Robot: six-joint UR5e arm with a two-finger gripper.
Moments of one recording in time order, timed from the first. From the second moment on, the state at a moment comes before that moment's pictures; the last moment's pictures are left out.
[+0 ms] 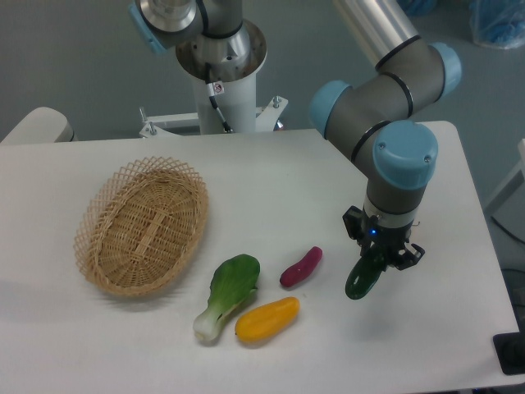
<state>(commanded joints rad) 2.60 -2.07 -1.40 -1.13 1.59 1.32</state>
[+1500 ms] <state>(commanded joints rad) 2.52 -2.20 -1.43 -1.04 1.60 1.10</state>
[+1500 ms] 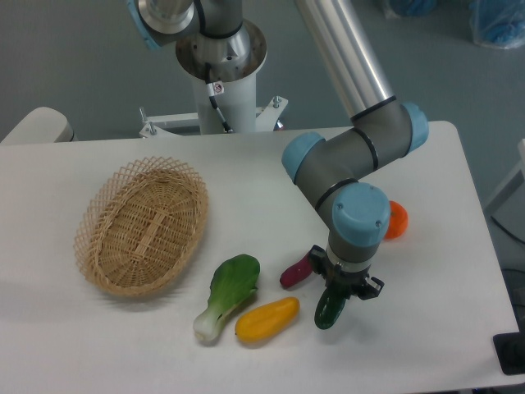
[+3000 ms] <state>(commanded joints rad) 2.54 -2.21 -1.35 -1.05 1.62 1.12</state>
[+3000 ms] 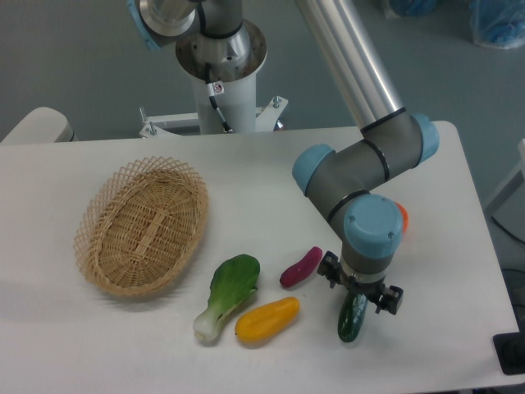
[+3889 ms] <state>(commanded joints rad) 2.63 -2.13 -1.35 -1.13 1.54 1.31</state>
